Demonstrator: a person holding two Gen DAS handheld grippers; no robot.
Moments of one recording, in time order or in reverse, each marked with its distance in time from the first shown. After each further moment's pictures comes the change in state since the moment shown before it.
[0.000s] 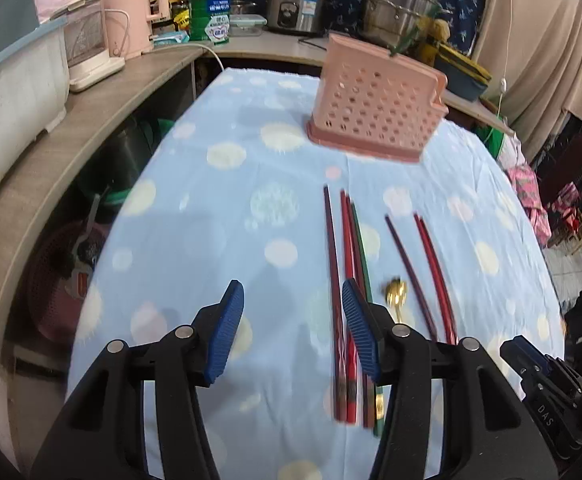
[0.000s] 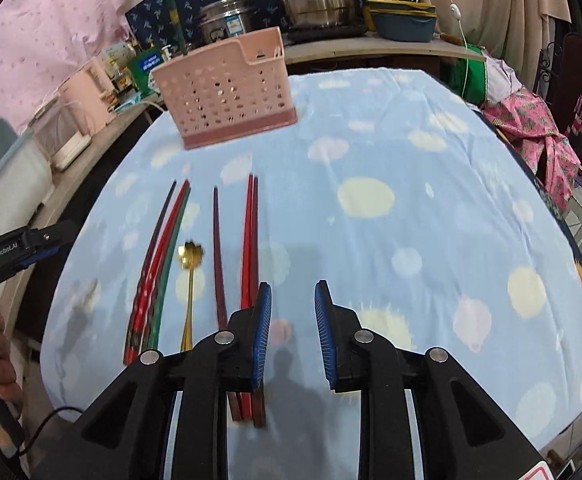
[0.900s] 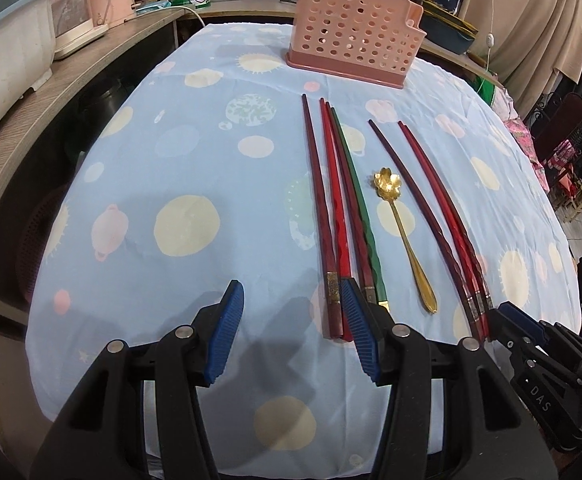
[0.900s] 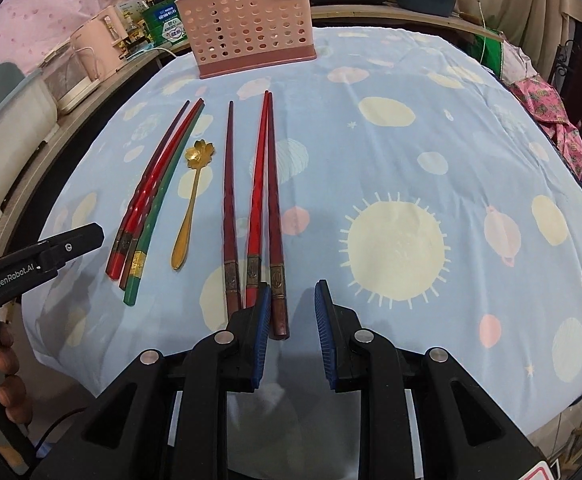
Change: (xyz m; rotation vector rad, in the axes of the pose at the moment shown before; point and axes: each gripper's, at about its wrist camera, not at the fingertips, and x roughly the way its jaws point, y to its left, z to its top) left arm 0.018 -0.014 -0.064 0.049 0.095 -0.016; right arm 0.015 0.013 -0.043 -0.070 0.080 -0.013
